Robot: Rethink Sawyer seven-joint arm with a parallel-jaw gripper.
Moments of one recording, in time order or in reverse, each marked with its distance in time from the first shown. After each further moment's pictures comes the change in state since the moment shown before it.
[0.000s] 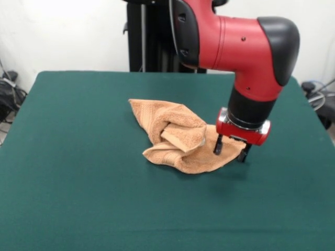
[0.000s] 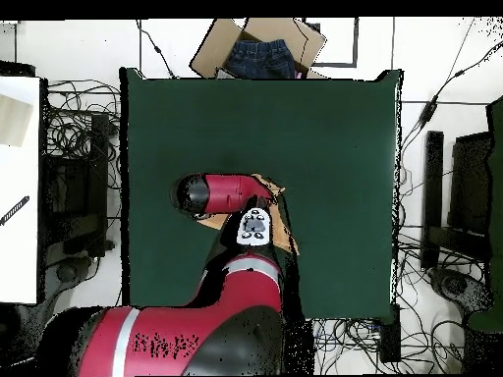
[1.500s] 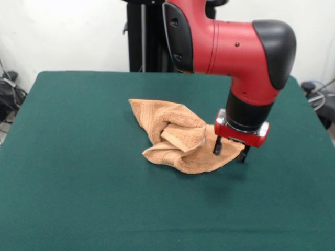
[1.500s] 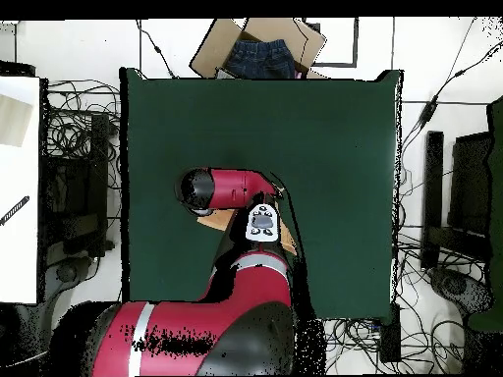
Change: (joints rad) arm -0.029 0.005 0.025 -0.023 0.000 0.055 0.000
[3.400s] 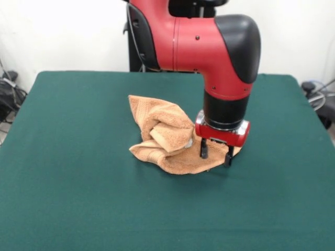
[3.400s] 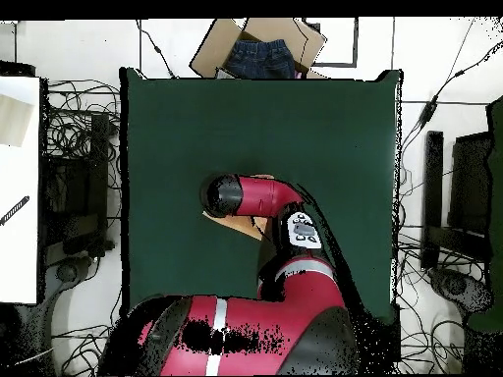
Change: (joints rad) arm -0.163 -0.048 0.116 0.107 -0.055 -0.144 0.000
